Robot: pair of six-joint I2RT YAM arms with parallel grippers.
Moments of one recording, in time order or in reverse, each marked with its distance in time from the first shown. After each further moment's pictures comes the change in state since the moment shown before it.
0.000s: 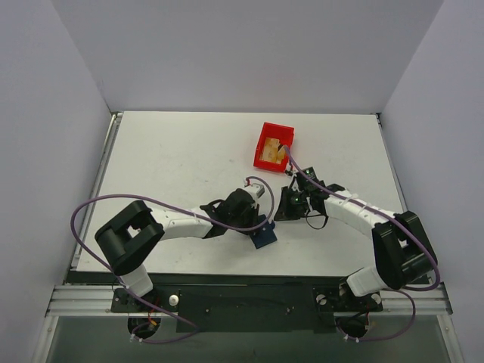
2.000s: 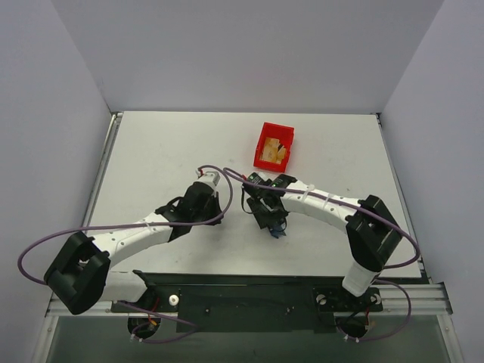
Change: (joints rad) left arm 0.222 -0.394 -0.180 -0.189 -0.136 -0.005; right arm 0.389 0.233 0.414 -0.501 0.594 -0.150
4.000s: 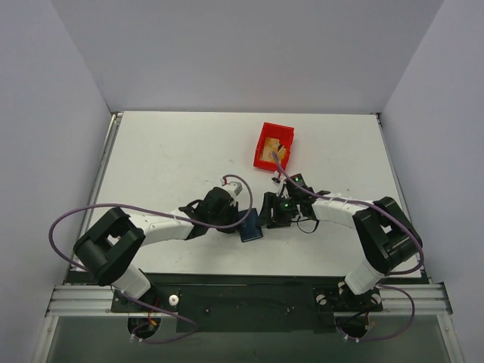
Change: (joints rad) left arm -0.086 0.245 0.018 0.171 0.166 0.012; right arm -0.317 -0.096 -0.473 0.735 -0.727 0.220
